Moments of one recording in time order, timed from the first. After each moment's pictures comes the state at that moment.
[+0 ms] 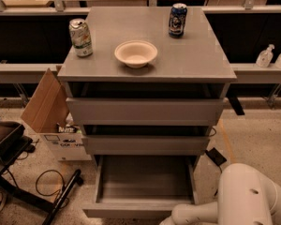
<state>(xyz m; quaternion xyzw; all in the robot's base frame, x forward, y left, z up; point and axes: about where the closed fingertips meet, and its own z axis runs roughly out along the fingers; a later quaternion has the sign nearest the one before) 0.341 -0.056 0.115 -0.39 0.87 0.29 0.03</state>
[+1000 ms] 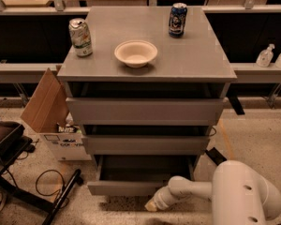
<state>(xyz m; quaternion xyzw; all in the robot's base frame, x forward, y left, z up) 0.495 -0.051 0.134 -0.40 0.87 0.26 0.13</state>
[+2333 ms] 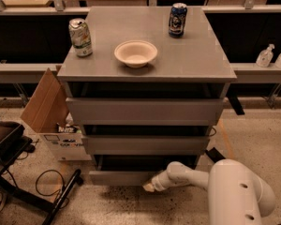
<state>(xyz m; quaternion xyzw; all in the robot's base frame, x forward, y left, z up) 0.585 -0.042 0.158 -0.40 0.86 0.25 0.19</state>
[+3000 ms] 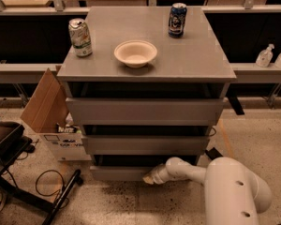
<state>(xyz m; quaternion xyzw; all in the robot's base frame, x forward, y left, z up) 0.627 -0.042 0.171 -0.38 0.87 0.23 0.22</state>
